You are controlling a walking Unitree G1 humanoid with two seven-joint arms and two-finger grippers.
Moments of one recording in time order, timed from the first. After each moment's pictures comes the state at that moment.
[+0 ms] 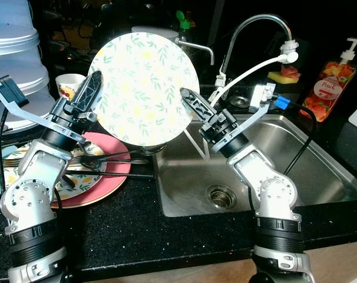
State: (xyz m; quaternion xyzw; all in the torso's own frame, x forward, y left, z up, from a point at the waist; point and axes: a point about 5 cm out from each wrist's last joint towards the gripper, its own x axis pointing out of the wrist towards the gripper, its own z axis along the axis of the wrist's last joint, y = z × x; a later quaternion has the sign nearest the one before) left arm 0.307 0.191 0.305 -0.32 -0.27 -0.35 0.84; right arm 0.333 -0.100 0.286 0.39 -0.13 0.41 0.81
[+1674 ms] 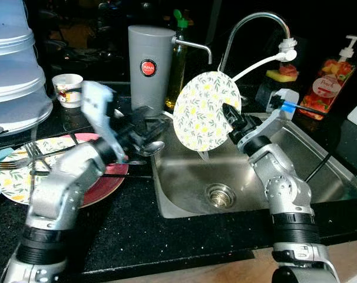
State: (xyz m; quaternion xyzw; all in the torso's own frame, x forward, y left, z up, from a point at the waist) left arm 0.304 0.112 0.272 0.04 -0.13 -0.47 0.87; right arm 0.367 -0.162 0.254 0.14 -0.16 0.16 0.96
